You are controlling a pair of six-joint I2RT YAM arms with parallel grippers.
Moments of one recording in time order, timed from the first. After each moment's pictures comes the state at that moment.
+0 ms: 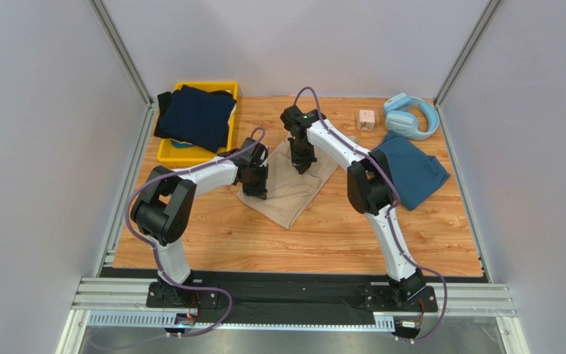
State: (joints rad) left arm -0.52 1.82 1.13 -0.44 0.13 -0.43; right arm 0.58 2.41 2.19 -1.12 0.06 0.49
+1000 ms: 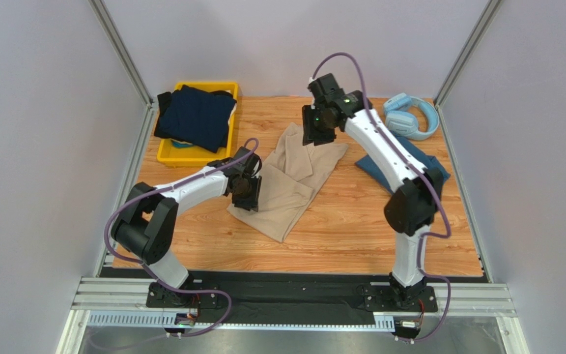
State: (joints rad) left arm -0.55 1.64 0.98 -0.52 0.08 -0.41; right arm 0.52 2.05 2.09 -1.06 0.02 0.38
